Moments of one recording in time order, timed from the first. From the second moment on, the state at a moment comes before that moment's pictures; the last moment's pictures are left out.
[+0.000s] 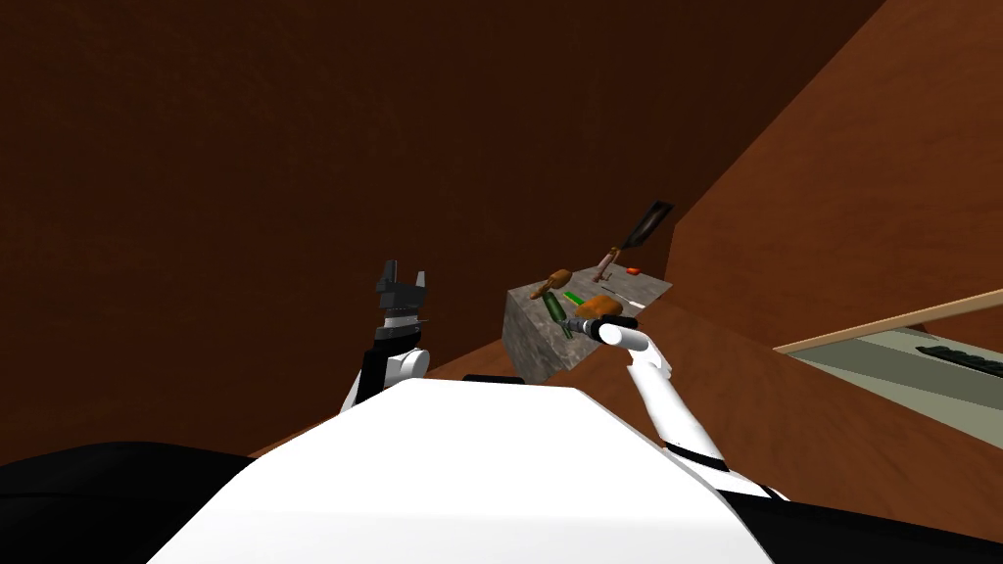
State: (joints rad) left arm 0.48 -0.03 -0.01 -2.37 0.06 -0.36 0.17; right arm 0.06 -0.61 -0.23 -1.75 -0.83 1.05 -1.23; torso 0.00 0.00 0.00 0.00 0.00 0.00
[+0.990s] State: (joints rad) left arm 0.48 -0.03 -0.01 -2.37 0.06 -0.36 0.17; right arm 0.00 -0.68 -0.26 -1.67 -0.95 1.30 -1.39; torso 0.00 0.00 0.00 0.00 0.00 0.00
